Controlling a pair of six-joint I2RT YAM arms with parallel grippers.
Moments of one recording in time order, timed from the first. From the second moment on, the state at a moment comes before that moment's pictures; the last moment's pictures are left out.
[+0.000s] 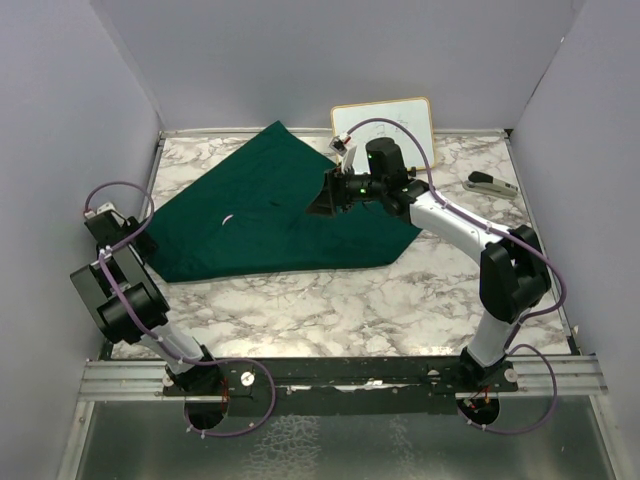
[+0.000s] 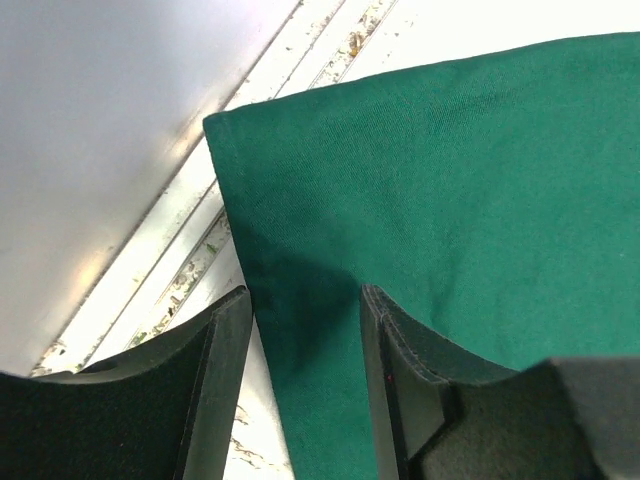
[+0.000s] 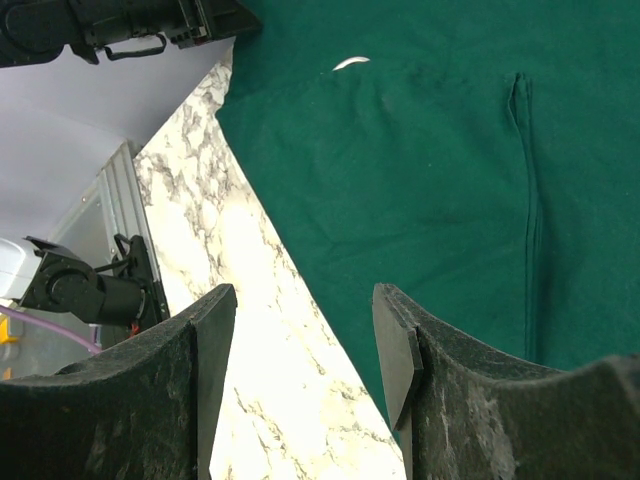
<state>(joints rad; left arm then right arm) 0.63 1.65 0.80 0.11 0.13 -0.14 0.57 1.77 1.37 -0.02 -0.70 0.30</state>
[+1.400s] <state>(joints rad) 0.69 1.60 0.76 0.10 0.27 -0.37 0.57 1.76 1.37 -0.02 -0.70 0.29</state>
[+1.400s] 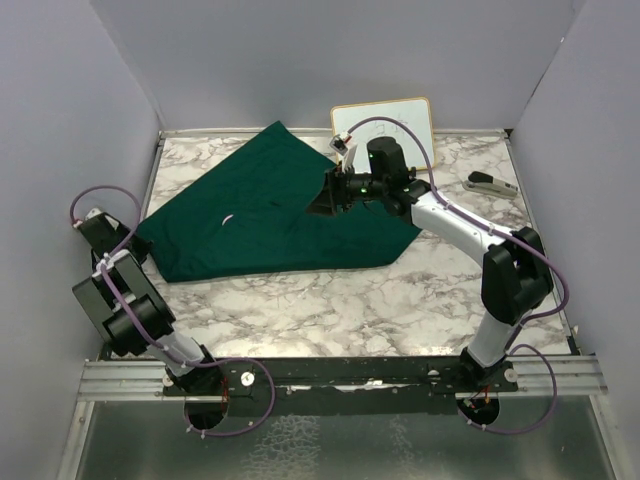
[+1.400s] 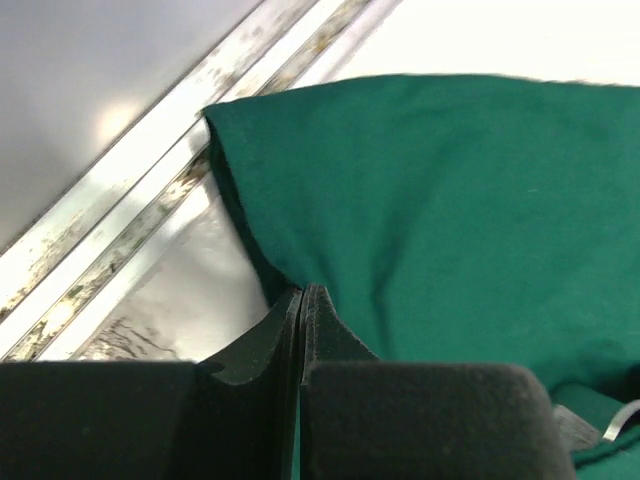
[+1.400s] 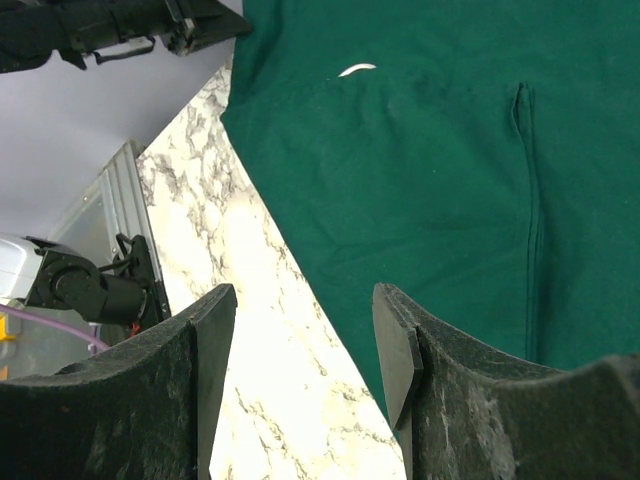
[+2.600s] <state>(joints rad) 0.12 1.28 0.88 -0.02 0.12 -0.38 0.59 1.94 1.38 0.03 -0.73 0.43</state>
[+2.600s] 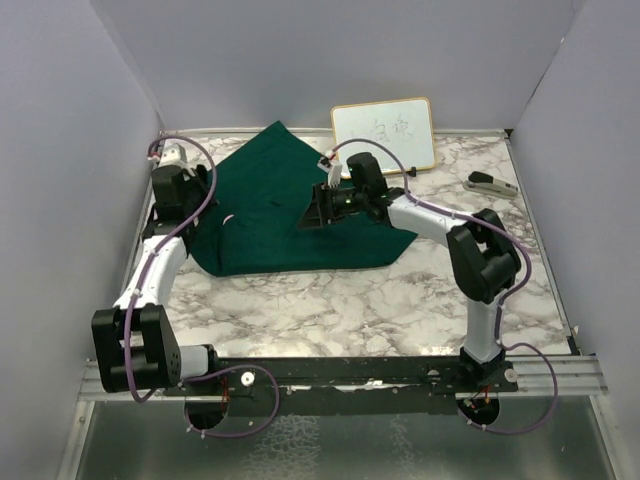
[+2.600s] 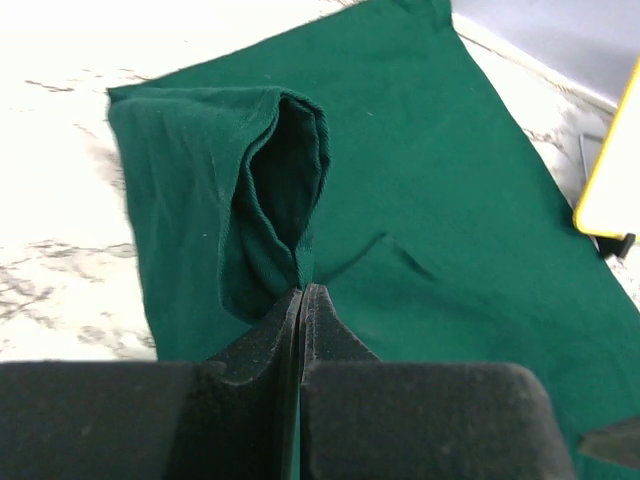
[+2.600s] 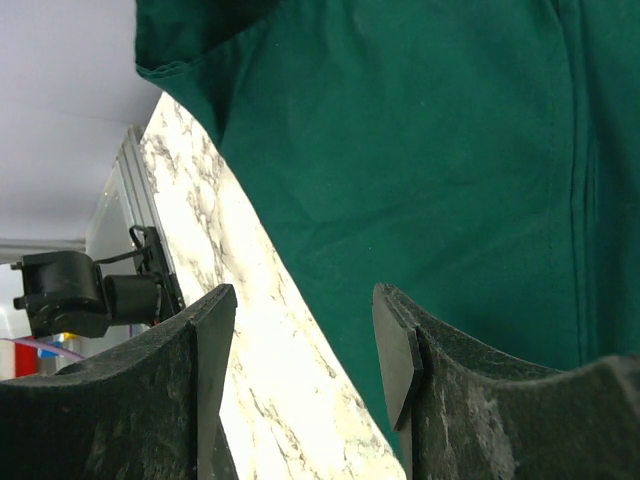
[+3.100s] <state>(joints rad) -0.21 1.32 0.91 -0.05 0.03 -0.31 0.61 2.02 1.42 0.06 -0.67 0.54</state>
